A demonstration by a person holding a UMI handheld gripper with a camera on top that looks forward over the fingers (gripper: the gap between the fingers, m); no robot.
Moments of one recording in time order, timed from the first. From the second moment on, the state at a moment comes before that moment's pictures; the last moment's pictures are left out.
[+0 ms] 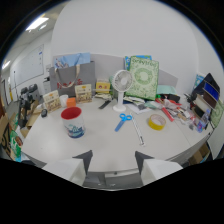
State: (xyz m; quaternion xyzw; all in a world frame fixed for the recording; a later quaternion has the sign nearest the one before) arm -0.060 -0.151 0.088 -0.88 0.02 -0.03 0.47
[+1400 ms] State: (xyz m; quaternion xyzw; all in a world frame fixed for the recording) arm -0.190 -0.062 0.028 -0.90 -0.02 0.01 0.45
